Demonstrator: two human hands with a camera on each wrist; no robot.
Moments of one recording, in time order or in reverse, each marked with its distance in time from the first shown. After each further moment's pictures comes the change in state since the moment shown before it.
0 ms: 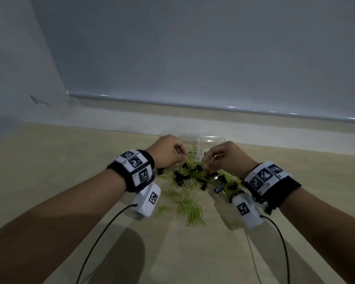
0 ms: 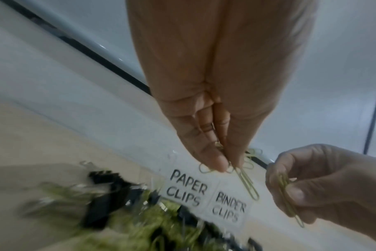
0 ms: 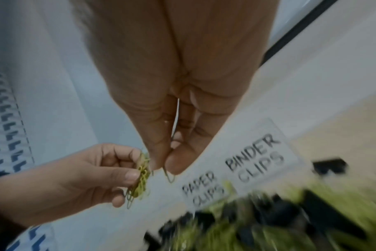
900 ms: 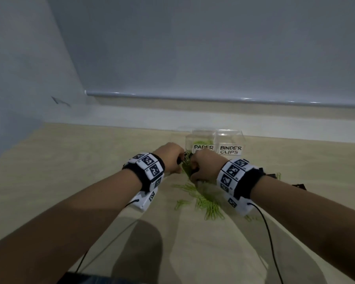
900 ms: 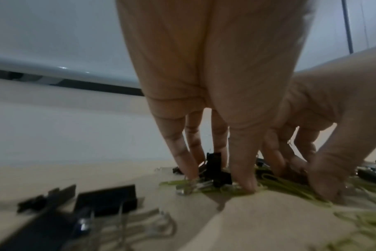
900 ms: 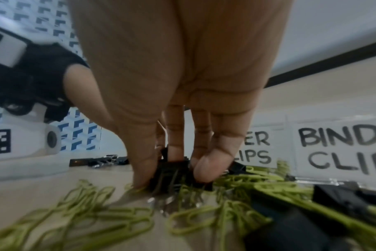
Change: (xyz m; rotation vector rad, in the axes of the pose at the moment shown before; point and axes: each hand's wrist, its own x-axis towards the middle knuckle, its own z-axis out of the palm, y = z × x) left_hand -0.002 -0.043 0.000 0.592 -0.114 -0.109; right_hand 0.037 -0.028 0.084 -0.761 -0.276 -0.131
